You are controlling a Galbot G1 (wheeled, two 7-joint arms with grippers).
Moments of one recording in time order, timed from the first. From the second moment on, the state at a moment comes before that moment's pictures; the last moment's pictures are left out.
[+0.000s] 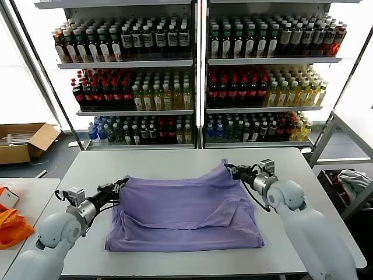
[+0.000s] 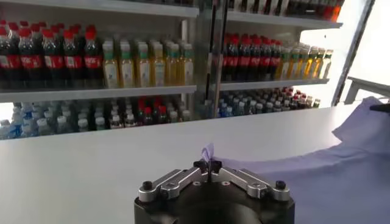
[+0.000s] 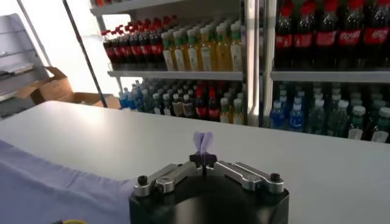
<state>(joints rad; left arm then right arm) 1.09 -0.93 -0.45 -1.72 -0.64 0.42 0.23 -0.78 1.01 0.22 1.63 0.68 -0.55 -0.21</state>
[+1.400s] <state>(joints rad) 1.58 -1.02 -0.73 -2.05 -0.47 0.44 0.15 -1.46 0.98 0.54 2.05 0.50 -0.26 -0.21</state>
